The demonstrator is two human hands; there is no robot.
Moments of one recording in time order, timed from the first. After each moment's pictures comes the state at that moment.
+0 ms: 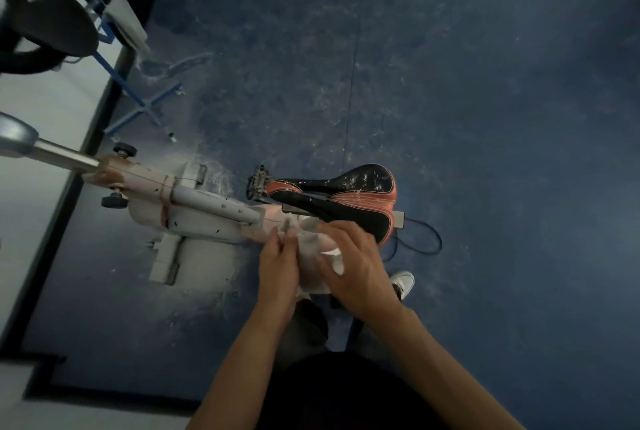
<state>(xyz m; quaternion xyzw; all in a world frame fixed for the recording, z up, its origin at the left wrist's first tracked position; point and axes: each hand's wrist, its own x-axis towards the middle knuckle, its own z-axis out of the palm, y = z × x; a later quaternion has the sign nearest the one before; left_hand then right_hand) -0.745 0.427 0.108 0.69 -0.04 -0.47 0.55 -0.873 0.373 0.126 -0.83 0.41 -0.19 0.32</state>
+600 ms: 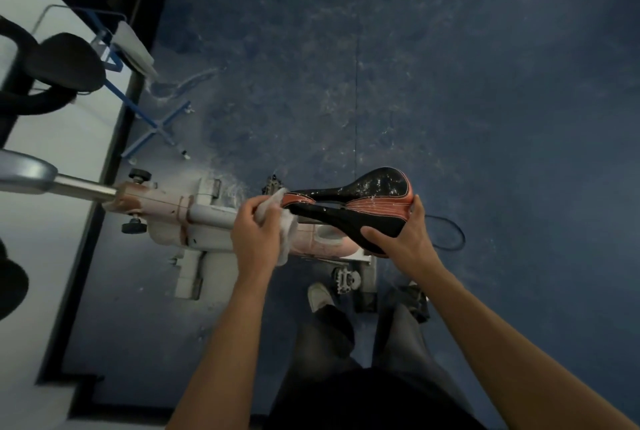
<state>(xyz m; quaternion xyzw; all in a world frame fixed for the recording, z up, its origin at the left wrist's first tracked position) -0.662 0.389 0.104 0.82 -0.23 -0.26 0.45 -0.898 0.304 0.084 -0.57 0.65 -0.08 0.49</state>
